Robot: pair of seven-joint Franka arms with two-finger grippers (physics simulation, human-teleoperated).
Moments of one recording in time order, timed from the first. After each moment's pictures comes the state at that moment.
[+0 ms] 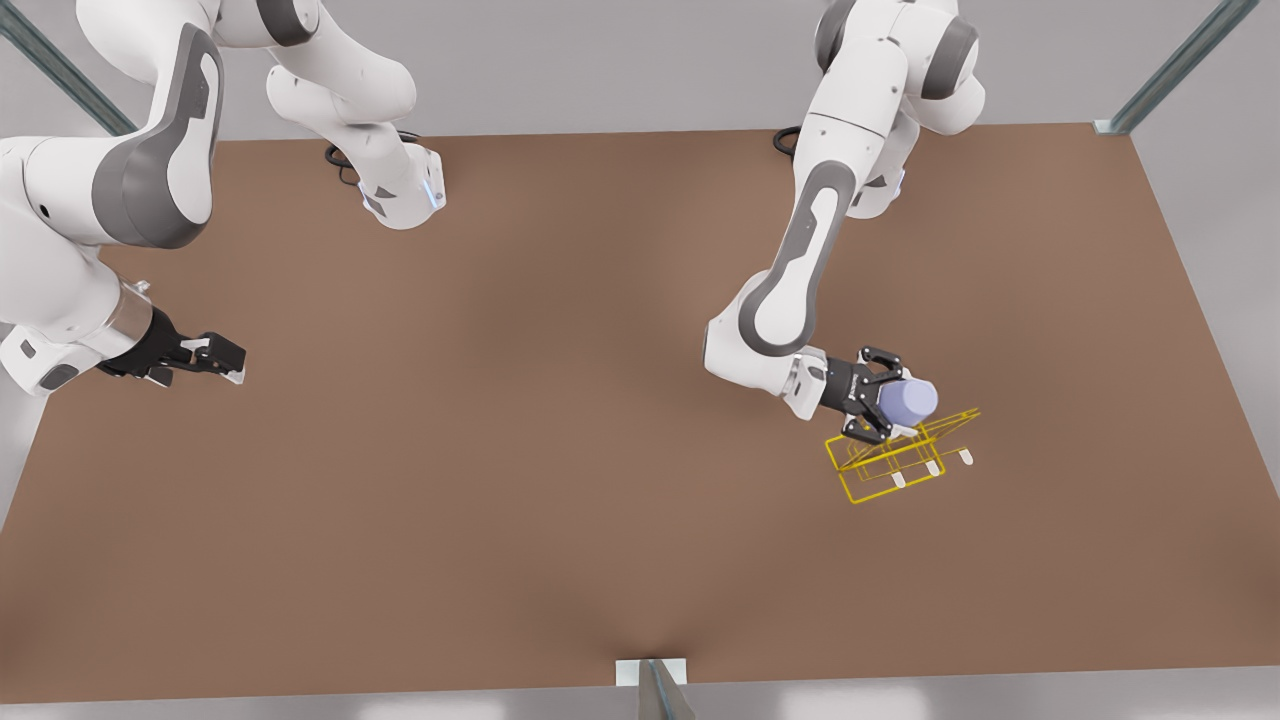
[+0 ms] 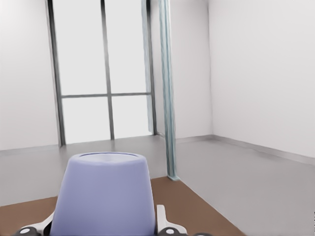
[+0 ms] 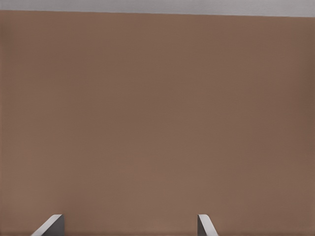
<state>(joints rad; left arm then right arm) -0.86 0.56 0.31 -1.74 1.22 1.52 -2.22 0.02 0.20 -0.05 -1.32 0.00 1.52 -0.05</state>
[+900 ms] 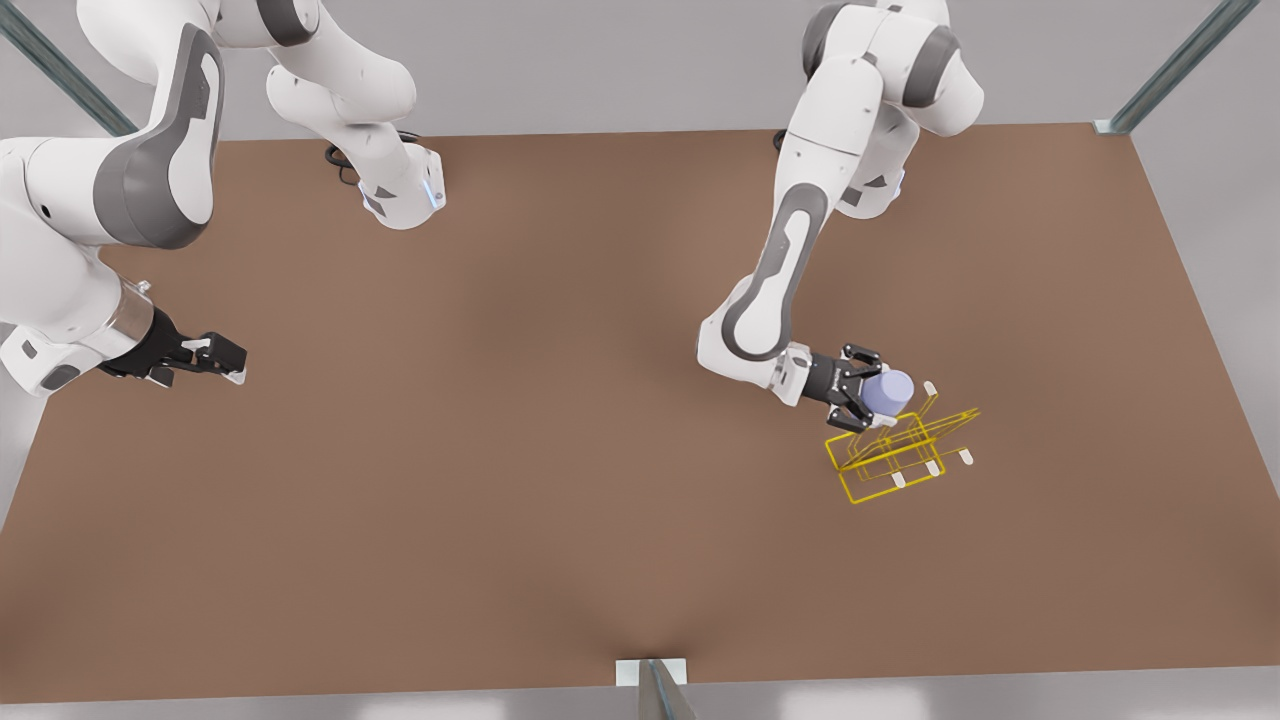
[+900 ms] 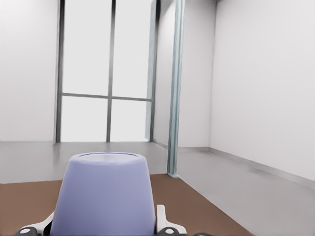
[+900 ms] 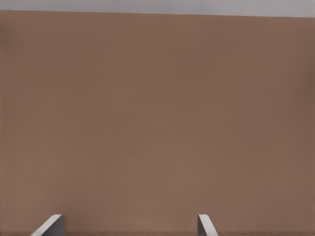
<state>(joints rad) -0.90 0.62 0.31 -1.84 1.20 1.52 -2.47 0.02 0.20 -0.05 -1.32 0.00 1.52 -0.05</state>
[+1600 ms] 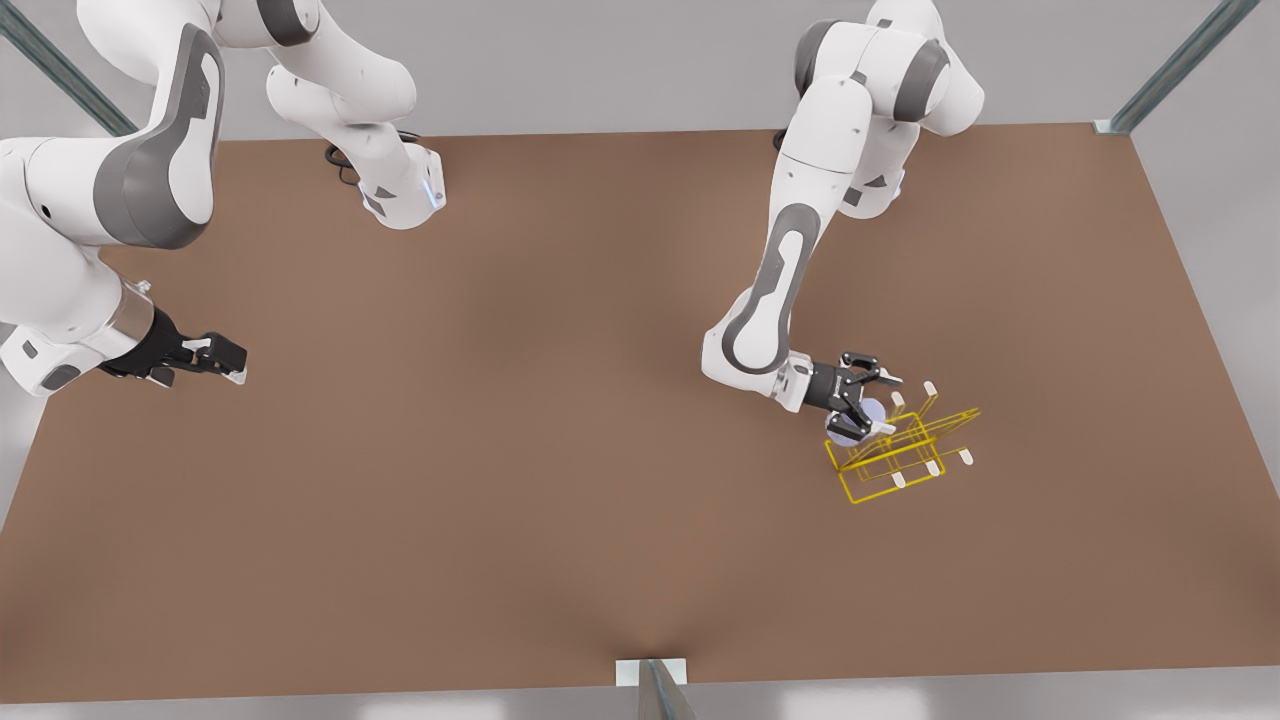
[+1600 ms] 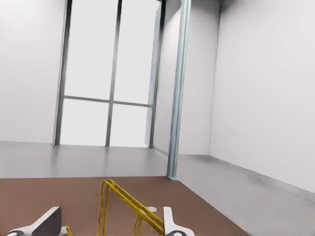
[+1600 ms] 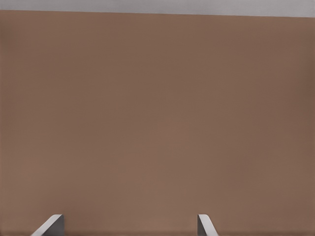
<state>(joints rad) -0.89 0.68 0.32 -1.83 1.21 1.53 -2.55 0.02 0.20 -0.05 -1.32 0.01 1.52 -0.05</state>
